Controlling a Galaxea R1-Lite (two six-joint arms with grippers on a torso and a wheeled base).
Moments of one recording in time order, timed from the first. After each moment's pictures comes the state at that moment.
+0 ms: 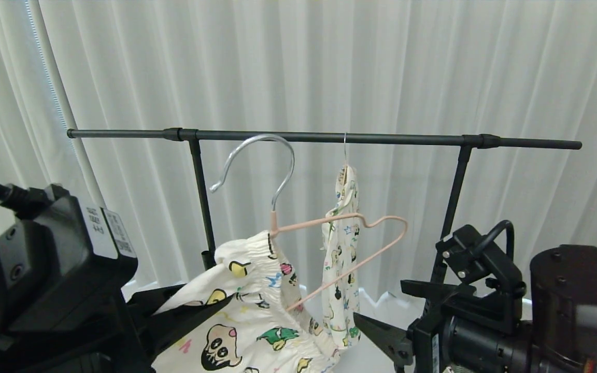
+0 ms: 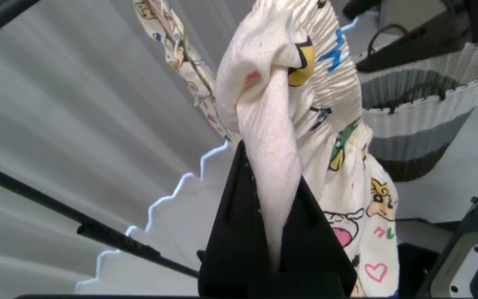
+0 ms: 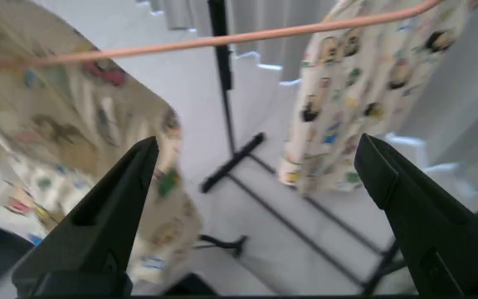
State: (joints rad) left arm -0.95 1.12 -0.70 -0.08 0.18 0.27; right arm 1.04 1.52 -0.55 -0.62 -0.17 0.35
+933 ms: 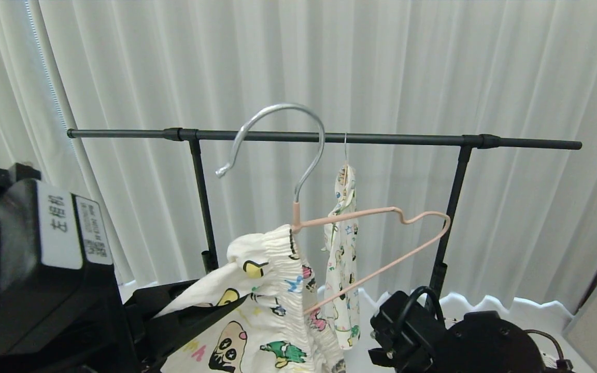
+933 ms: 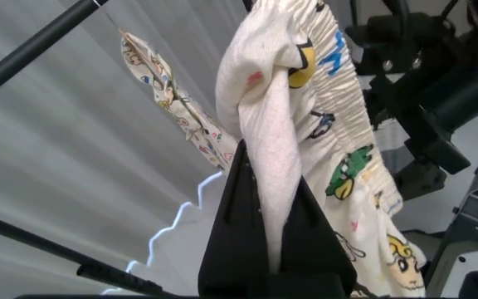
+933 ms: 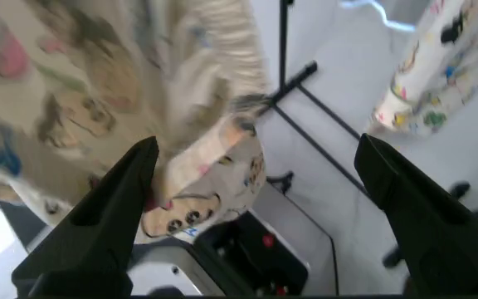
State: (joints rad) left arm -1.03 1.12 -0.74 -0.10 0.18 0.32; right arm 1.22 1.65 -0.60 -0.42 -0.20 0.45
